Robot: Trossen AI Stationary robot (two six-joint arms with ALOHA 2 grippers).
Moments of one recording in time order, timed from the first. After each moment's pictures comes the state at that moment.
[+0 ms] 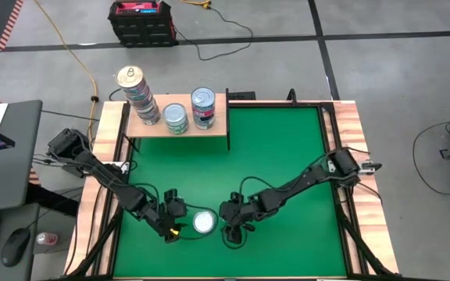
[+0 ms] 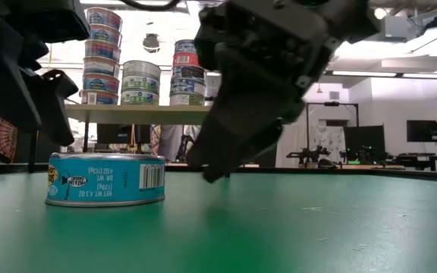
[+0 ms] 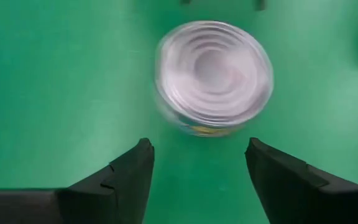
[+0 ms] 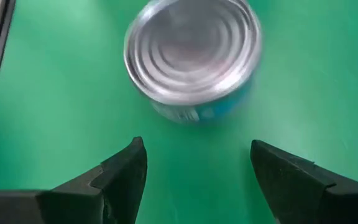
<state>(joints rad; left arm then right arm) -0.65 1.44 0.74 -0.21 -0.38 -0.69 0.37 2.03 1.27 -0.07 0.10 0.50</state>
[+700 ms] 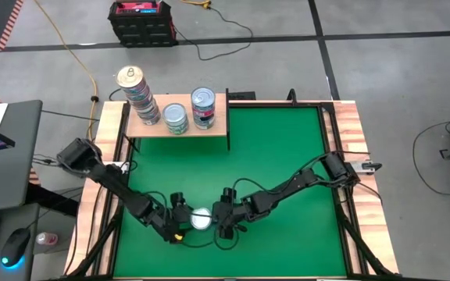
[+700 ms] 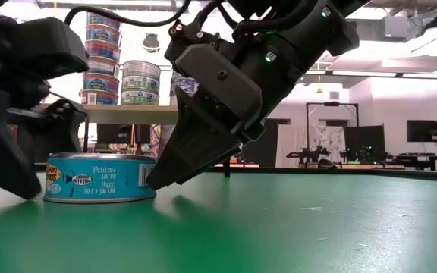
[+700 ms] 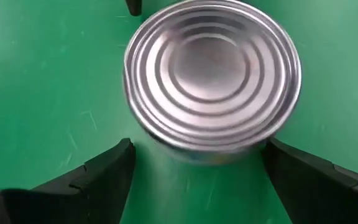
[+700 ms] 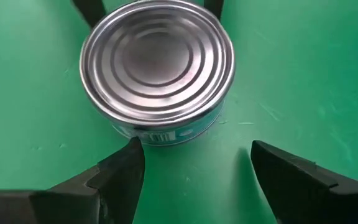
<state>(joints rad) -0.65 1.63 0.69 0.02 -0.48 -0.56 0.35 2.13 1.35 -0.05 0.28 0.34</state>
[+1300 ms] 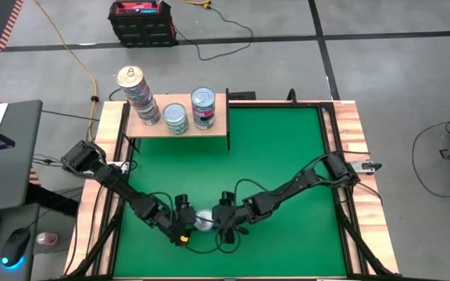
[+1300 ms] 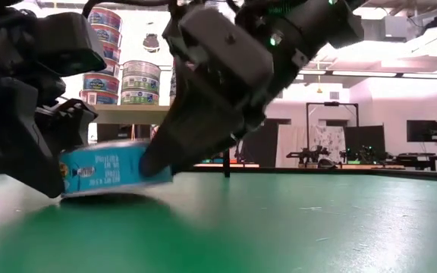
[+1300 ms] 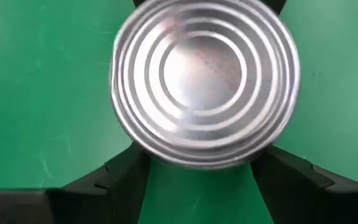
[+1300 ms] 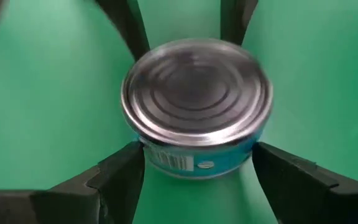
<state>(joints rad) -0.61 1.69 0.77 0.02 -0.44 -0.56 0.36 2.12 1.35 0.02 0.23 0.33</state>
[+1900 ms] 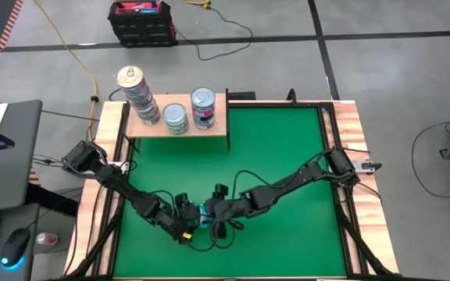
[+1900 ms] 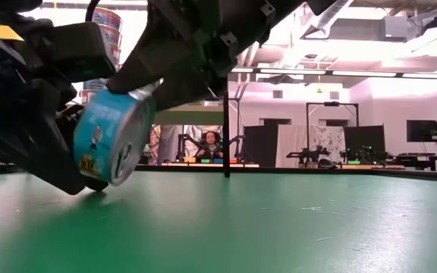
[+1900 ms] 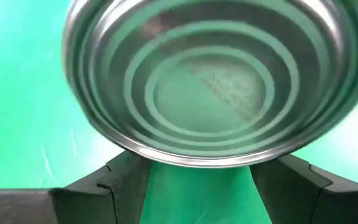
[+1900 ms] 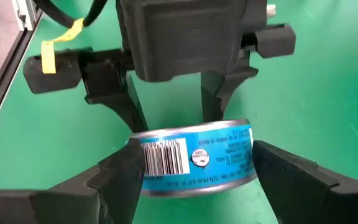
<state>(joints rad) -0.60 1.69 0.77 0.04 -0.43 -0.66 0.32 2.08 1.45 -0.05 0.29 0.26</state>
